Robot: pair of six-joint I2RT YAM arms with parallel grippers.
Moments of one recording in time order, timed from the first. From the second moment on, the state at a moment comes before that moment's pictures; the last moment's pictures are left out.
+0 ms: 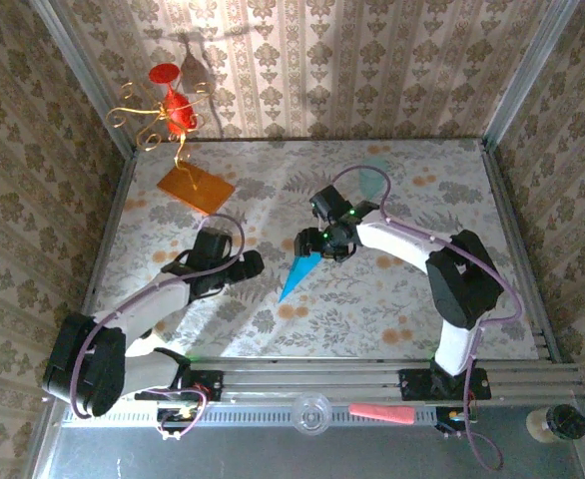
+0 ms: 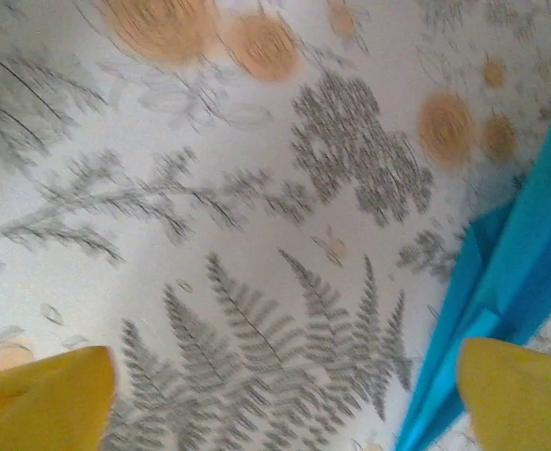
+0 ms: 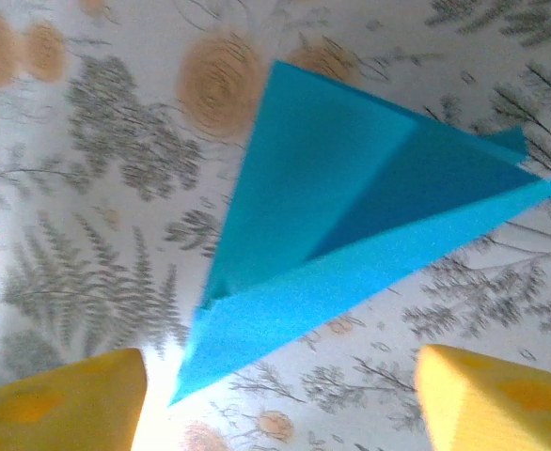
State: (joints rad) left arm -0.45 1.22 0.58 -0.26 0.12 -0.65; right arm 0.63 1.82 1.31 -0.65 -0.16 0.66
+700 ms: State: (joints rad) left arm -0.36 1.14 0.49 -0.20 0.11 -0.60; right arm 0.73 1.96 1.41 -0.72 0.00 0.88
